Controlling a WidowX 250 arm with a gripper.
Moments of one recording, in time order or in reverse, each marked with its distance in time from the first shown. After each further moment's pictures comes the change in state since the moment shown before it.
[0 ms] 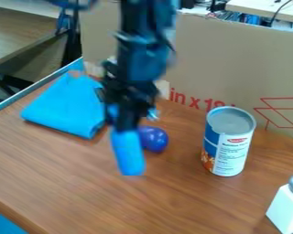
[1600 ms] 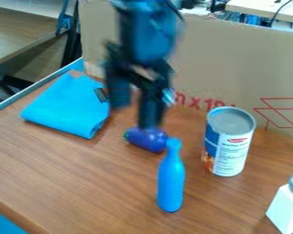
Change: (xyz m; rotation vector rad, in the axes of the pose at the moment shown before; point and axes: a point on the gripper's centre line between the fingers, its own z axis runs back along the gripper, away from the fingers) arm -0.020 -0.006 0.044 -0.040 -0.115 0.064
